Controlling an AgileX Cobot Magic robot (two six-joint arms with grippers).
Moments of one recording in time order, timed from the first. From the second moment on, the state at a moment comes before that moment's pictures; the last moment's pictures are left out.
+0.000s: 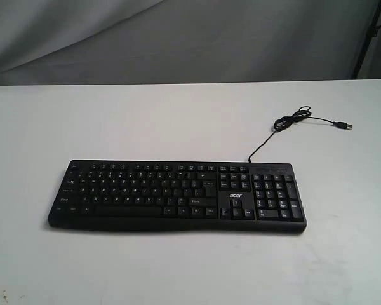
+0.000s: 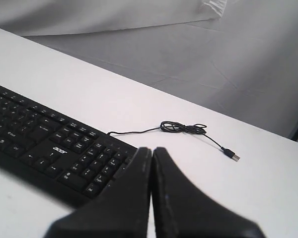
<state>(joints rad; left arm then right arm) -0.17 0.00 0.00 0.04 0.26 -0.02 0.17 0.09 -0.01 0.56 0.22 -0.83</state>
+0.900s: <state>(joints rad) -0.17 0.00 0.00 0.04 0.26 -0.02 0.17 0.03 -0.01 0.08 0.18 0.14</state>
